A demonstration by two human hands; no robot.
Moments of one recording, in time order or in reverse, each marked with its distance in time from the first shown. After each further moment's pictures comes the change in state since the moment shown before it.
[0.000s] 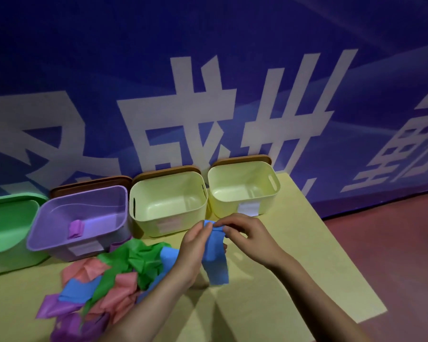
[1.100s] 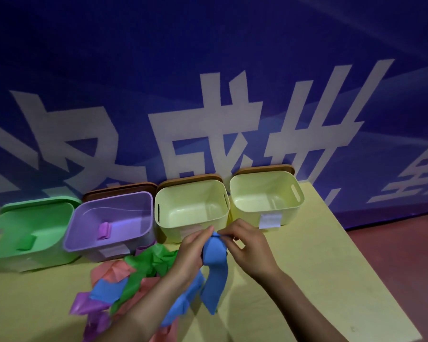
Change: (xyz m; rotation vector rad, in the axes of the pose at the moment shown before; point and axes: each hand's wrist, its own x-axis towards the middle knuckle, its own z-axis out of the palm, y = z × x) left_hand 0.021 0.018 -0.058 -0.050 0.013 -0.055; right_hand 0.027 -0.010 0.051 -0.236 0.166 -0.271
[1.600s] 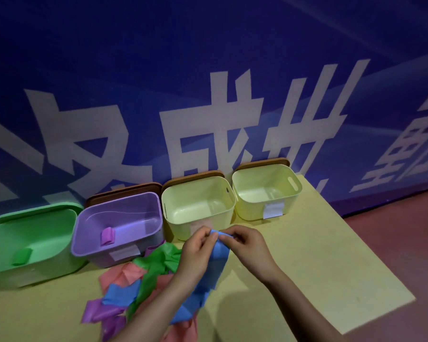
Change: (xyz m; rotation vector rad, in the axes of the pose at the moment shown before) left_hand -0.016 -0.016 -0.057 0.390 -0.120 0.360; right_hand -0.020 -0.057 0.046 0.299 0.038 0.505
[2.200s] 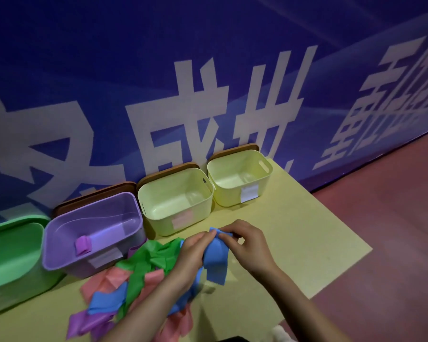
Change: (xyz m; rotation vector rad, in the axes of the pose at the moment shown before) left_hand -0.016 -0.010 0.010 -0.318 -0.243 -0.324; right_hand -0.047 0.014 -0.003 -0.213 0.239 -0.140
